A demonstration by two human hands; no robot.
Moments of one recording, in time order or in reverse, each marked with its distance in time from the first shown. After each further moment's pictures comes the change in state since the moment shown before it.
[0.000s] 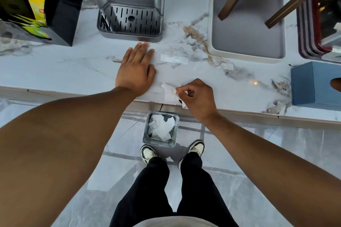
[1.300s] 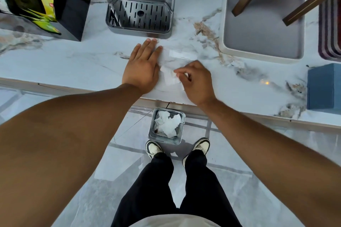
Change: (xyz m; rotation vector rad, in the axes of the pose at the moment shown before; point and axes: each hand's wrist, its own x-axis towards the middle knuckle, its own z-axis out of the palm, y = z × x) left_hand 0.001 -0.003 -0.003 -0.016 -0.026 0.033; right_hand 0.044 -0.009 0.022 -0.021 0.041 -0.200
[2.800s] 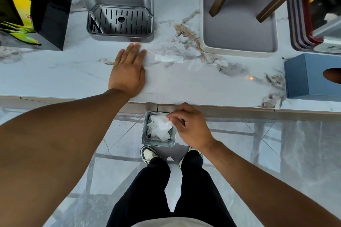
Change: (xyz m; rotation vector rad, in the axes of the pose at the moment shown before) left_hand 0.000 0.000 0.003 0.010 0.005 0.005; right_hand -0.114 -0.014 -0.020 0.028 -0.173 0.058
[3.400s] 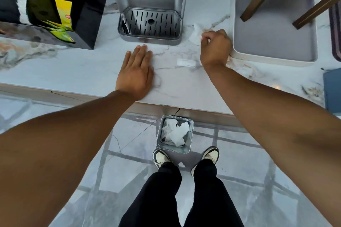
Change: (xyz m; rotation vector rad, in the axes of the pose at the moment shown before) left_hand -0.020 -0.039 -0.017 0.012 0.025 -0.077; right_hand 0.217 -0.003 -0.027 -0.343 0.477 0.225
